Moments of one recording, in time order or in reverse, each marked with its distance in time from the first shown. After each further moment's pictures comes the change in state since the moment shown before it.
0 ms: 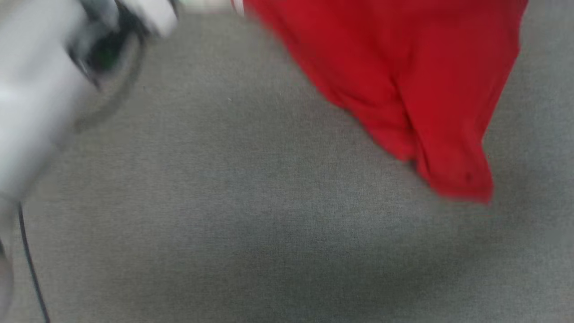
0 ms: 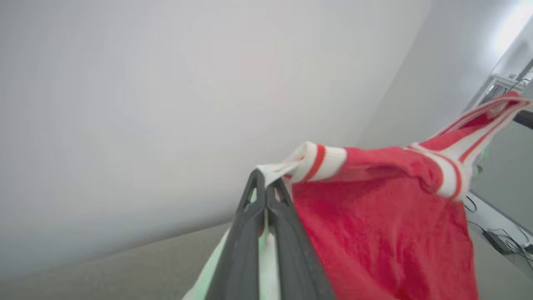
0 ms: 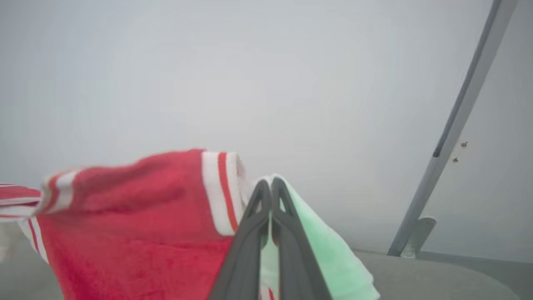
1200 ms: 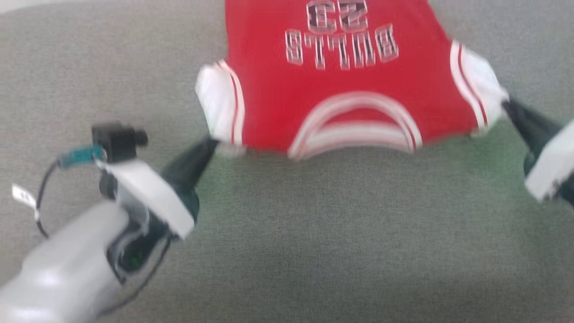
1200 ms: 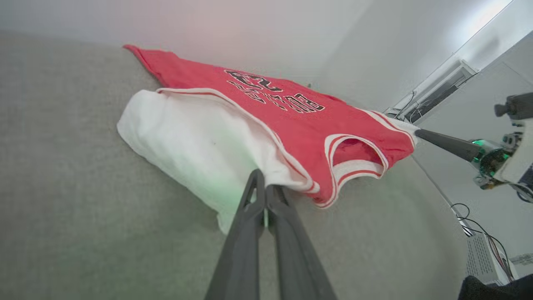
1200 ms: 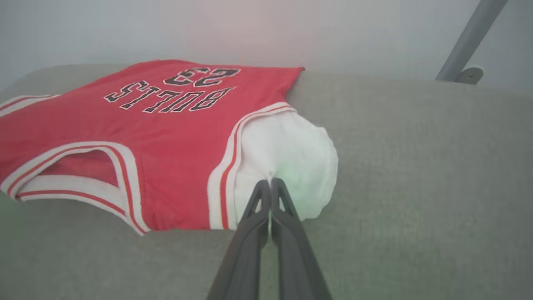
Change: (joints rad) left arm 0.617 0.160 0.040 -0.398 0.005 0.002 -0.092; right arm 0.541 -0.158 0.228 -0.091 0.140 0.000 -0.168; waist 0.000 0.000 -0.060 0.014
